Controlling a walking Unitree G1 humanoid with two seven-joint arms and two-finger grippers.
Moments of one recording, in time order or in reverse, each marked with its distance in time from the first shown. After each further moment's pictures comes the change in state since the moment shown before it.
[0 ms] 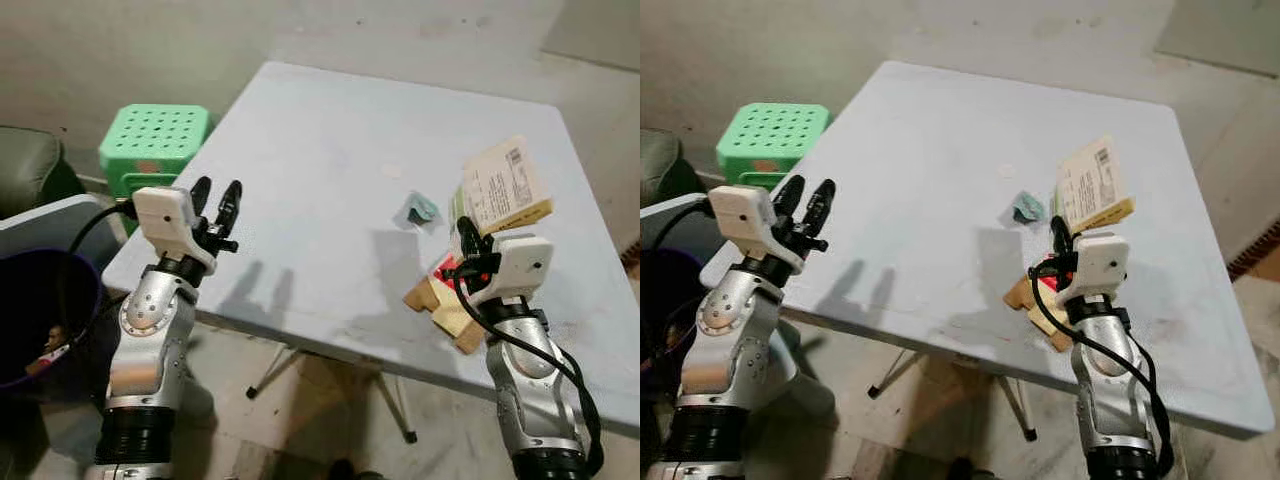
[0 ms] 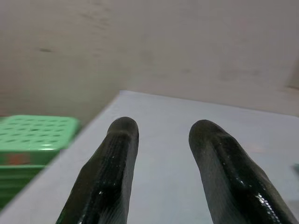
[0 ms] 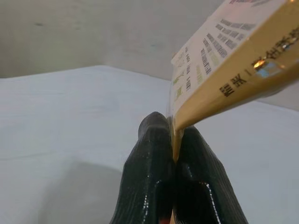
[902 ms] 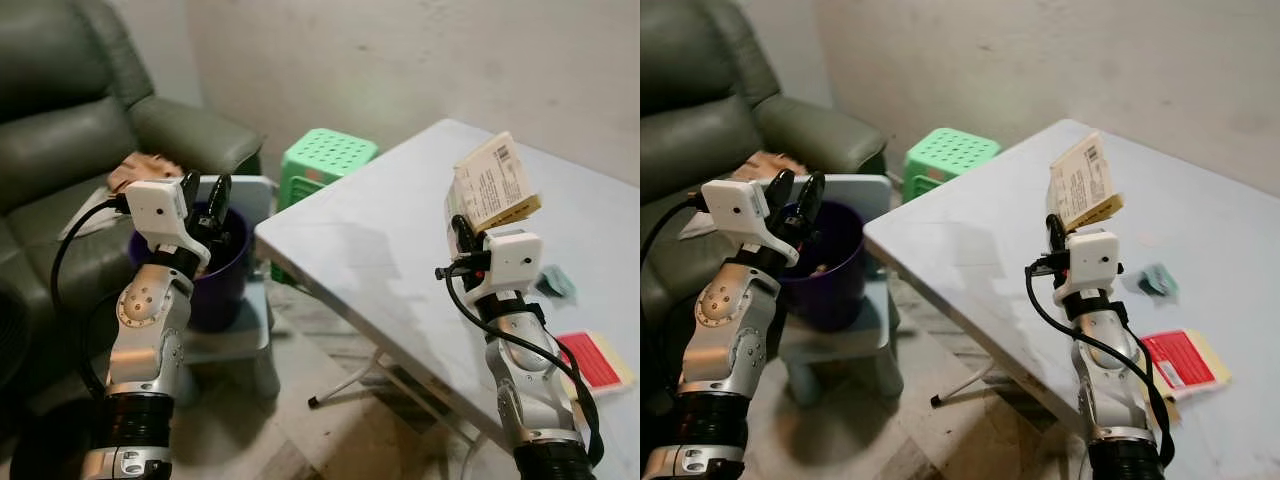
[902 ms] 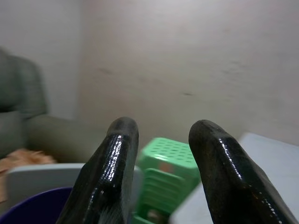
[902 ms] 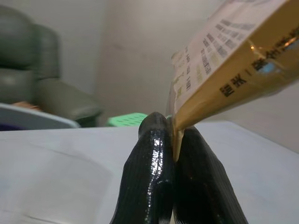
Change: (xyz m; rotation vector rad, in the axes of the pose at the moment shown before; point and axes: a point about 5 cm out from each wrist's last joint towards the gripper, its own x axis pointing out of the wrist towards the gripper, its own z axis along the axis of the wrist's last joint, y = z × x) left arm 0.007 0.010 -0.001 0.012 -0.016 0.049; right arm 0.006 0.002 -0.003 -0.042 0.006 0.045
